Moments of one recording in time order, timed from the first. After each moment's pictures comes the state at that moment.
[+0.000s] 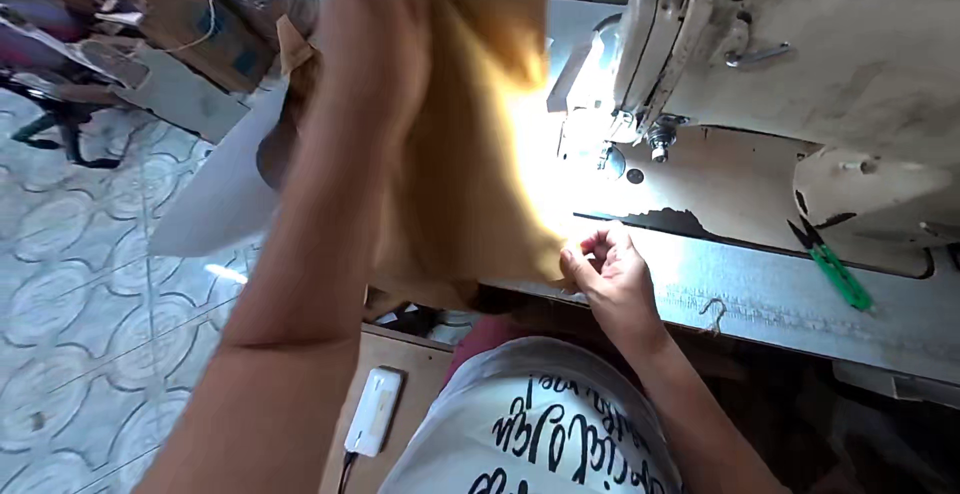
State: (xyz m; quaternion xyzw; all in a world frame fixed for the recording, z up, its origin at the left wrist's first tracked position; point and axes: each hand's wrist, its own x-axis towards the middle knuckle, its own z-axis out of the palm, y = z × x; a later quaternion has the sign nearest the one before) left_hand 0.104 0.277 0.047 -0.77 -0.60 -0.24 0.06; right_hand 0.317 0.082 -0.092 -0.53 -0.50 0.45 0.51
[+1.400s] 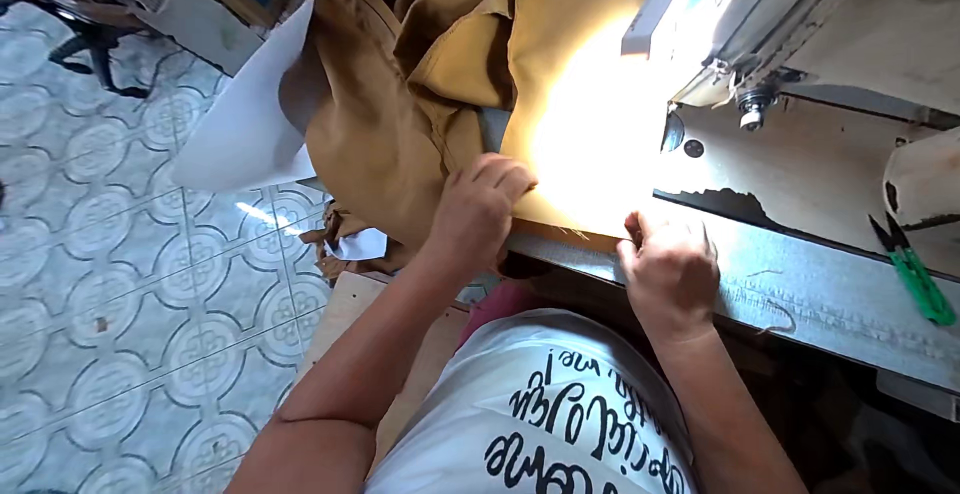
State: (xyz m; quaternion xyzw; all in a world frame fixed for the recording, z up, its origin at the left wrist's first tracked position) left_hand 0.091 0.138 -0.095 -0.85 -0.48 -0.20 -0.05; right_hand 0.320 0.084 -0.110 -0.67 -0.70 -0.01 0.23
